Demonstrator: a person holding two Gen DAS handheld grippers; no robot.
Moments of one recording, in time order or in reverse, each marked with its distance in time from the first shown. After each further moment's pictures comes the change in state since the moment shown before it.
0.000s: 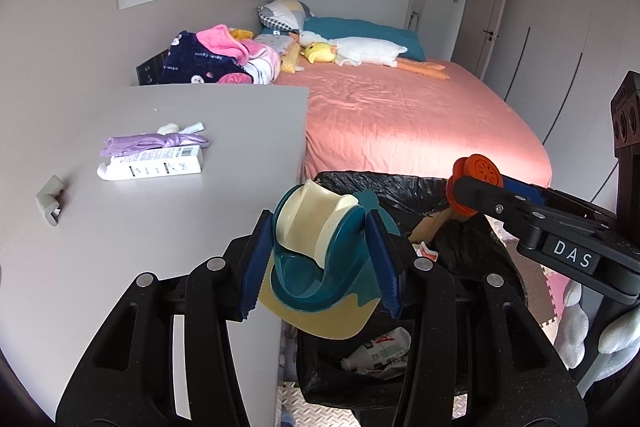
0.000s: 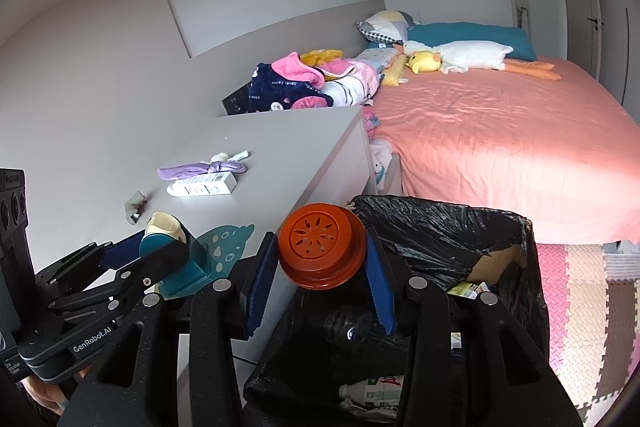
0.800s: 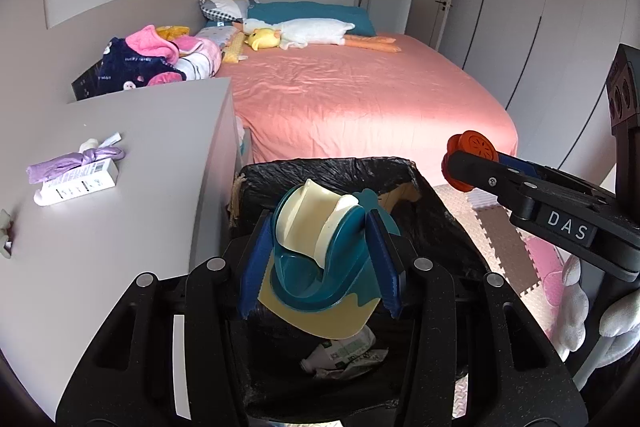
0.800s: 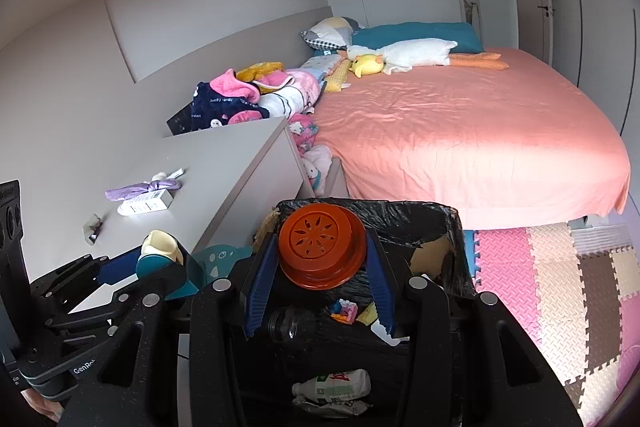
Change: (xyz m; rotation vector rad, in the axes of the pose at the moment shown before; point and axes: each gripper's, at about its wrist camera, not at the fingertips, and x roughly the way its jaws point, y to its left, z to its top) left arm 0.035 -0.070 0.003 0.120 0.065 -0.134; right arm -0.027 -0.070 -0.007 0.093 -0.034 -0.148
